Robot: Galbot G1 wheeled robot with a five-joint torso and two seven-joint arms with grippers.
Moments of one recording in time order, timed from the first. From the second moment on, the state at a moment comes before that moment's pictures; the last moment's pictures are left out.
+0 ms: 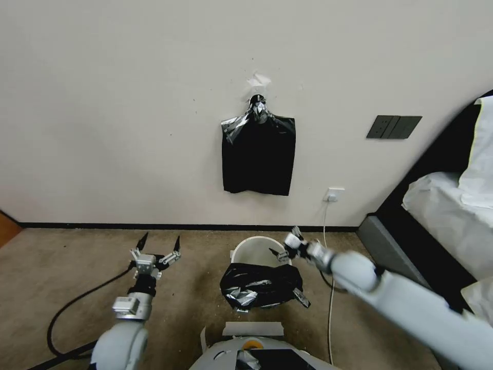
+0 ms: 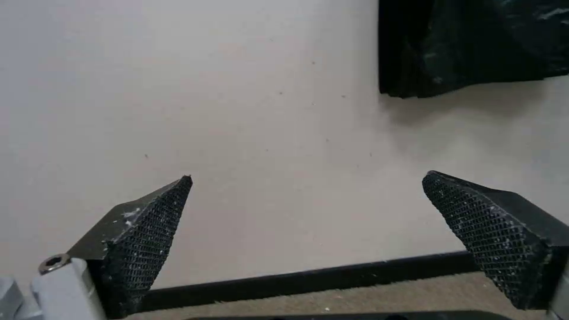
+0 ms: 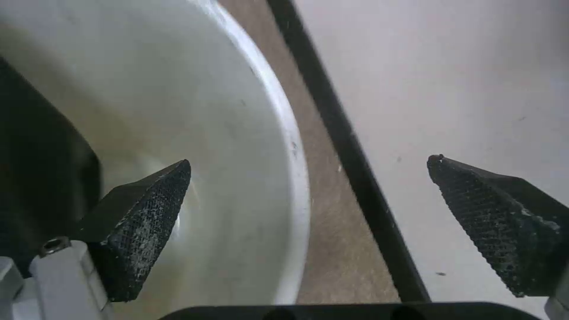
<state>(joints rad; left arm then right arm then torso) 1.76 -1.35 -0.68 -2.09 -0.14 -0.23 0.04 -0.34 0.66 -0.65 1.81 0.41 -0.59 -0.22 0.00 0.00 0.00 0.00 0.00</state>
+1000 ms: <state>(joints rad) 1.75 -1.39 -0.60 -2.02 -0.12 -0.24 0.05 -0.05 0.84 -1.02 1.62 0.50 -0.68 -0.23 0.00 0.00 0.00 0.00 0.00</state>
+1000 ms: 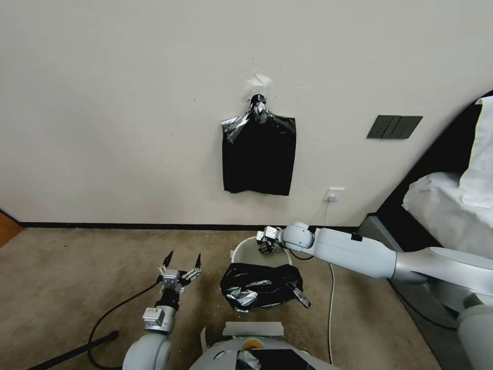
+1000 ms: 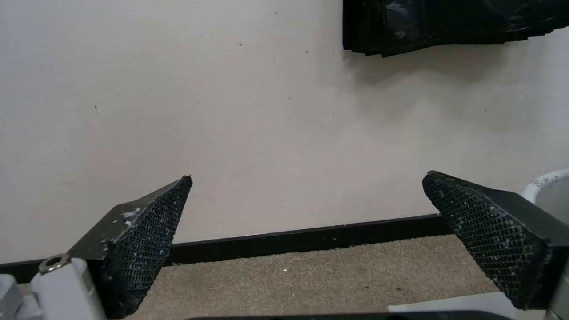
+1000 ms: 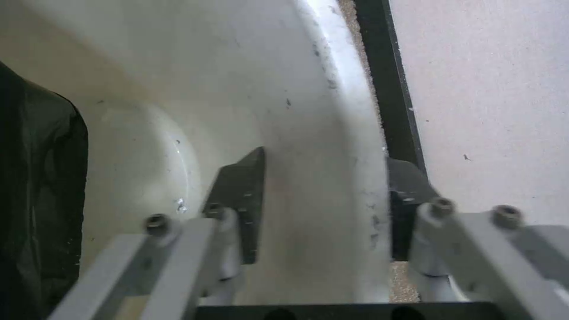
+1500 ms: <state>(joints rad) 1.76 -1.40 -0.60 -2.01 -0.11 -0.24 0.05 -0.06 0.83 -1.02 1.63 0.52 -0.67 -0.22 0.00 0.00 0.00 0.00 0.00</state>
